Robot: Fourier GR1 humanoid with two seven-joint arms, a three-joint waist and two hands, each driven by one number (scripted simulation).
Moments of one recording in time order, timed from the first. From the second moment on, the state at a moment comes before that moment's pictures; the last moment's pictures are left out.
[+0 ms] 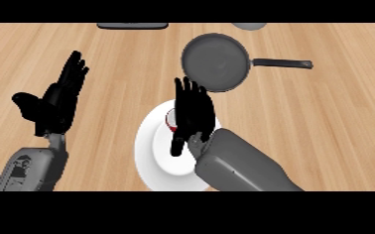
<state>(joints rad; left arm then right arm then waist) -0.23 0.29 -0.02 -1.44 0.14 0.17 0.05 -0.71 -0.01 0.72 -1.28 0.57 0.02 1.05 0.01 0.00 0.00</state>
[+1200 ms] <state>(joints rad) -0.23 0.24 0.02 -1.45 0.08 0.12 0.06 -0.80 0.00 0.83 -0.98 0.37 -0.03 0.99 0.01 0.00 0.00</state>
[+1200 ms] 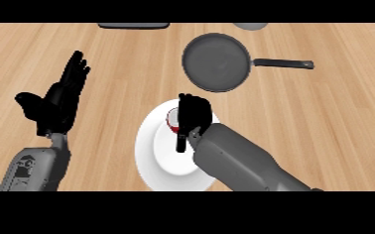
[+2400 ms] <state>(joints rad) -0.29 0.22 0.03 -1.40 0.05 0.09 0.05 -0.95 0.00 1.24 -1.16 0.33 -0.23 0.94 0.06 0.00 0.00</state>
